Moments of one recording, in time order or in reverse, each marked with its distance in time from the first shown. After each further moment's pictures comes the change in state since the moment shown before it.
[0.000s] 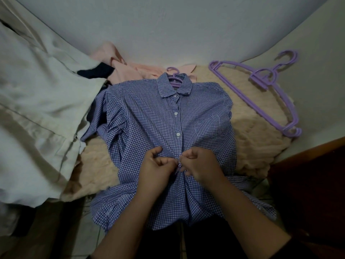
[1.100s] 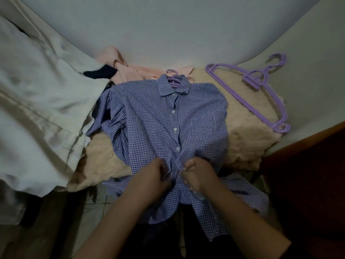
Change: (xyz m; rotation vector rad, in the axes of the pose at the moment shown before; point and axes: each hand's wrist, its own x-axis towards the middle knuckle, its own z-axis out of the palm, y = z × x) left_hand -0.037 0.005 -0.027 0.939 -0.244 0.168; right_hand -0.034 0.027 0.006 -0.149 -0.056 0.160
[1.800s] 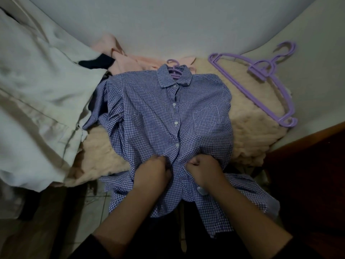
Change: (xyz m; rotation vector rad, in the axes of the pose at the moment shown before) left_hand 0.032 -0.012 0.034 0.270 0.164 0.045; right_hand 0.017 0.016 -0.008 -0.269 0.125 -0.125
